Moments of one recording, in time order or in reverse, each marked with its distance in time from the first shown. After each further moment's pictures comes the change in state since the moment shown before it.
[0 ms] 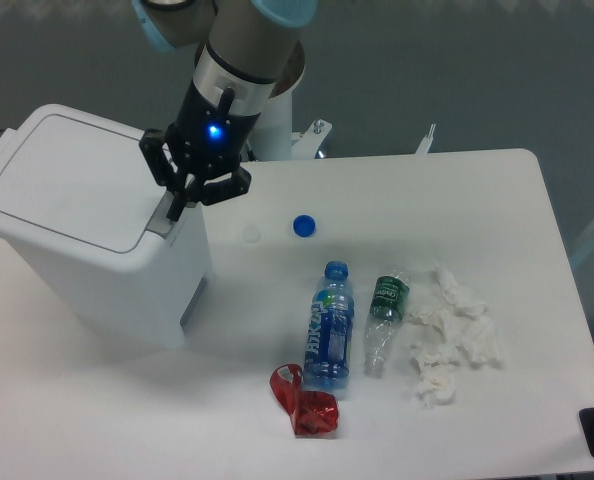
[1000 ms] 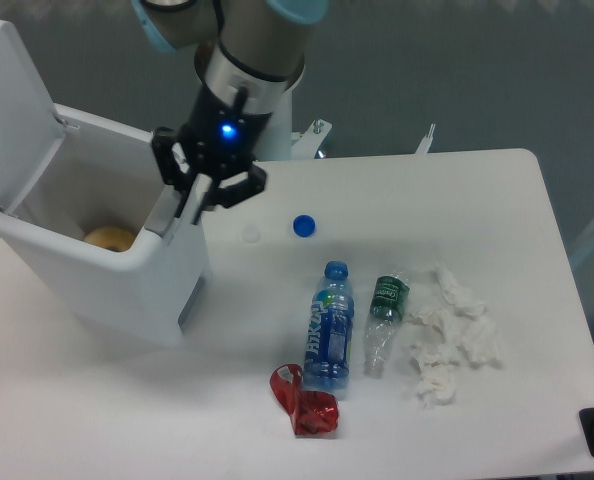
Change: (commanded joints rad) arm 0.123 -0.055 0.020 0.038 0.055 0.023
